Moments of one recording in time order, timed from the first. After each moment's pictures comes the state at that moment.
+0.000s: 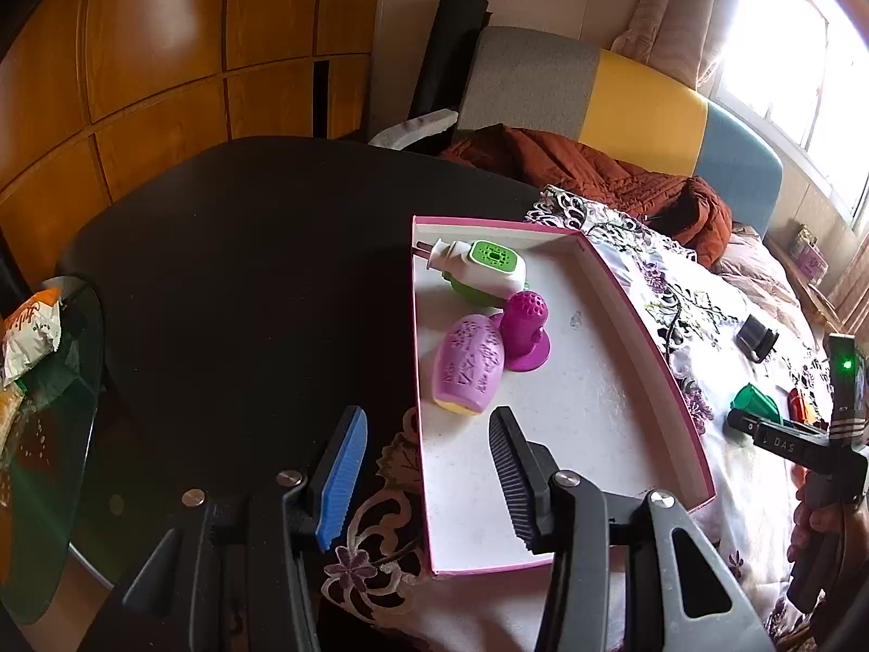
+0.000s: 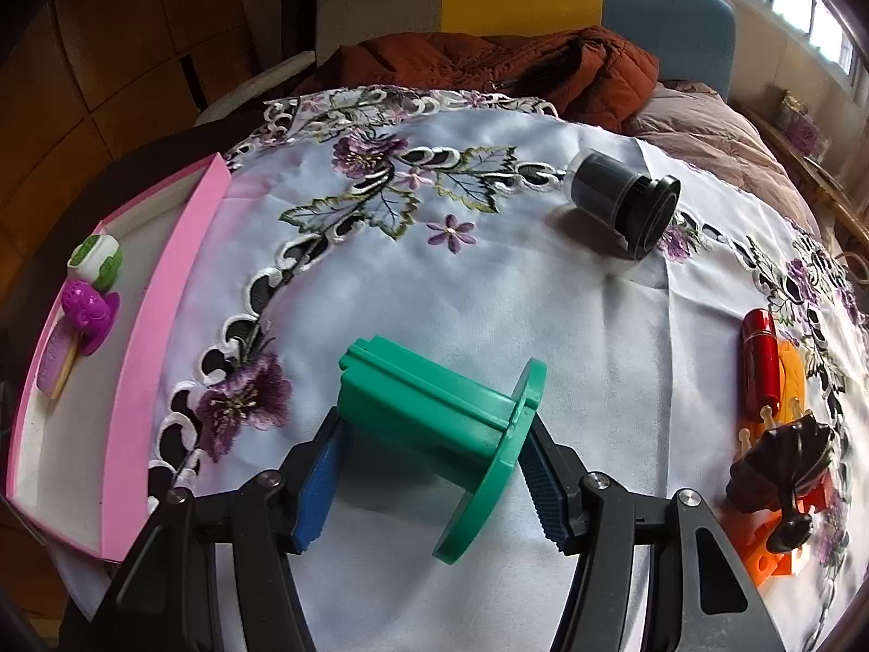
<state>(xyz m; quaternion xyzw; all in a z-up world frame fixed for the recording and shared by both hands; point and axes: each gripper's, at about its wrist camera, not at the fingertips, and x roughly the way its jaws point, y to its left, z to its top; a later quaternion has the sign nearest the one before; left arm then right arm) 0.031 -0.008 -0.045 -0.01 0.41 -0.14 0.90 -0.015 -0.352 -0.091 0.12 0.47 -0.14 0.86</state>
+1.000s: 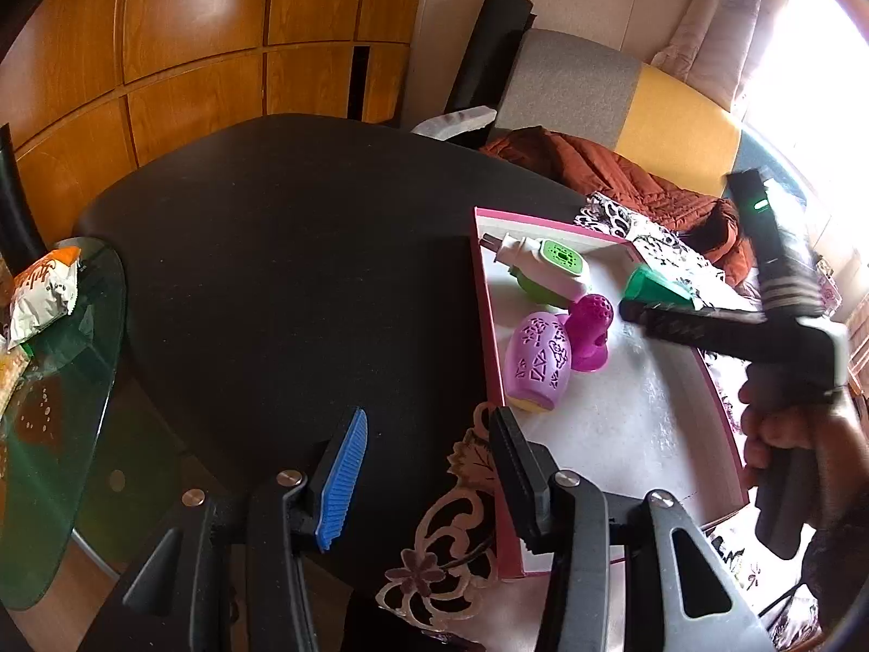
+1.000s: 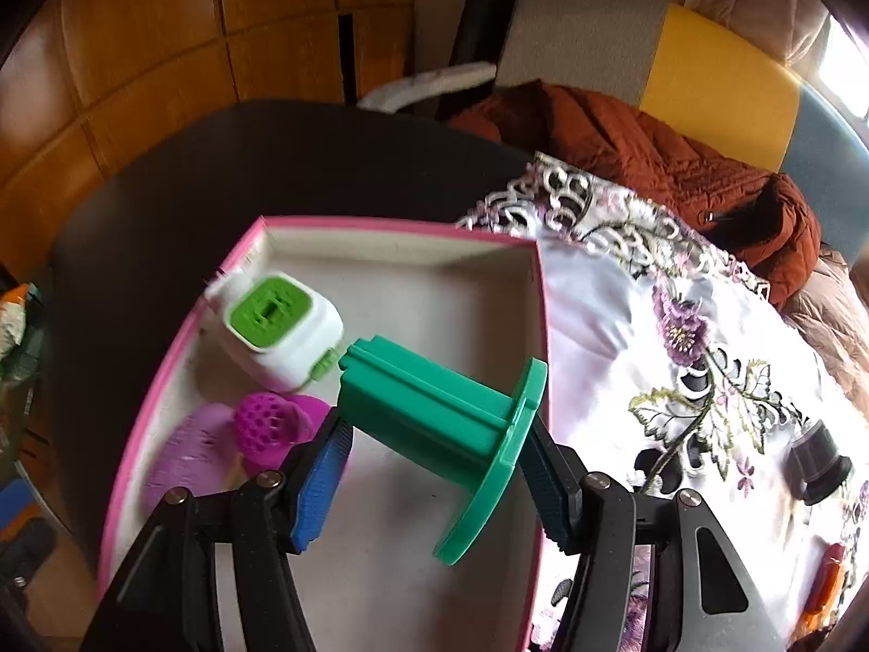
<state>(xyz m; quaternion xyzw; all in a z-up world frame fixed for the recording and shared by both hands) 0.046 0.029 -0.060 -0.04 0.42 -0.11 0.90 0.134 -0.195 -0.071 0.00 0.47 -0.02 0.88</state>
